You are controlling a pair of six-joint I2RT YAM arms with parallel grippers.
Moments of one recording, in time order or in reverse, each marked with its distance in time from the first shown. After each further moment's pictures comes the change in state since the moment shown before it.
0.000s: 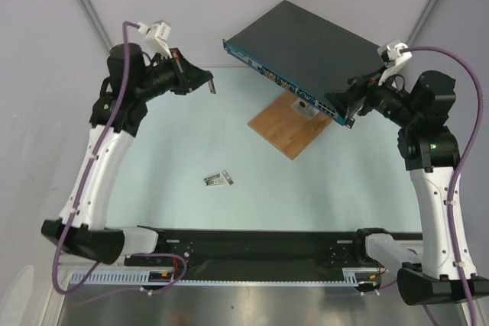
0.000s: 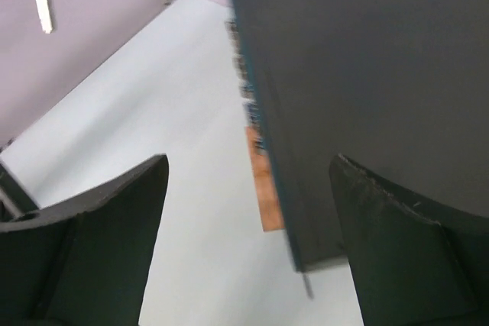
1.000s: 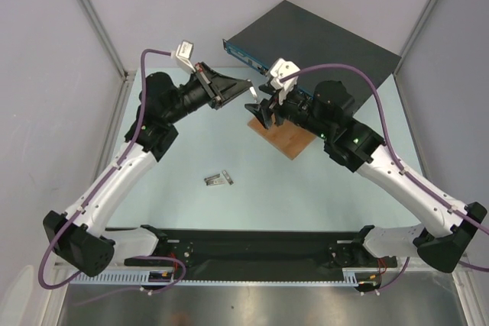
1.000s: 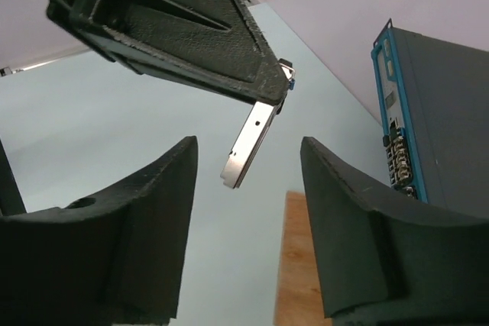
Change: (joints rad) left arm -0.249 -0.129 -0.385 0.684 -0.015 -0.754; right arm 0.823 0.213 -0.015 0.358 0.507 -0.264
